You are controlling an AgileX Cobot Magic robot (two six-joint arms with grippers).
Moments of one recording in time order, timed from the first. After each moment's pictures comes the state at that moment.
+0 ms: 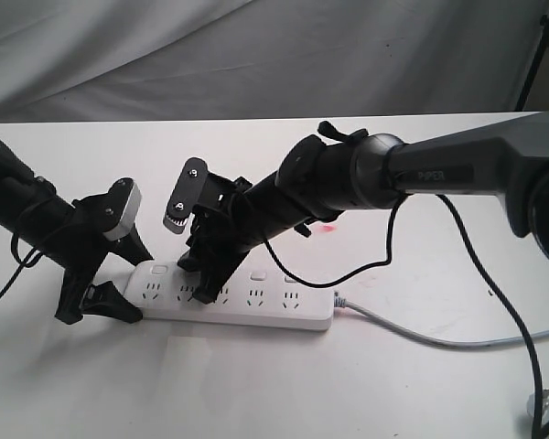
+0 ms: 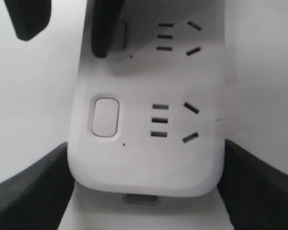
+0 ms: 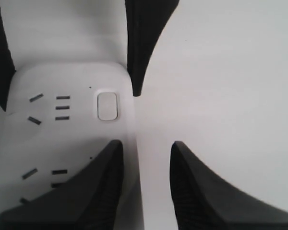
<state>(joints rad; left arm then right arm) -0.20 2.08 -1.14 -0.78 0.90 2.07 0.51 2.26 -1.49 0.99 0.46 -1.58</state>
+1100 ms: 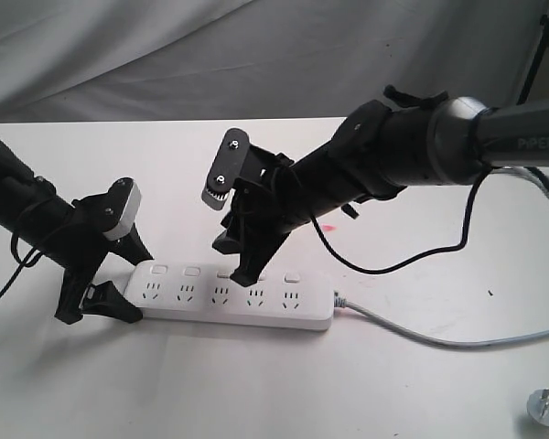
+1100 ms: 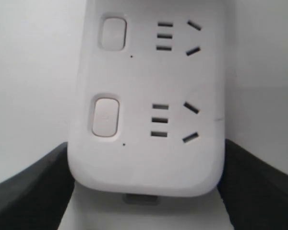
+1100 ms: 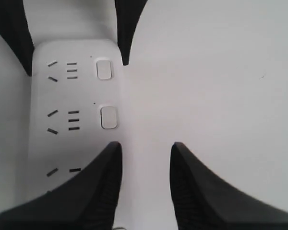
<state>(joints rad) -0.20 2.08 -1.14 -0.78 0.90 2.07 0.44 2.06 -1.33 0.98 0.48 -1.59</state>
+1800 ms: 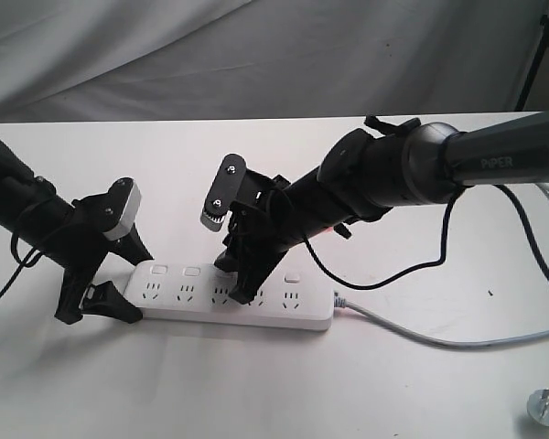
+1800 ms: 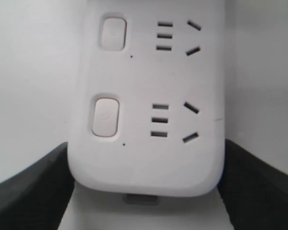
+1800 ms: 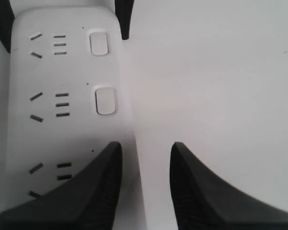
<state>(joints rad) -0.20 2.08 -1.14 -0.78 0.90 2.07 0.45 2.13 -1.33 1.01 0.44 -1.62</state>
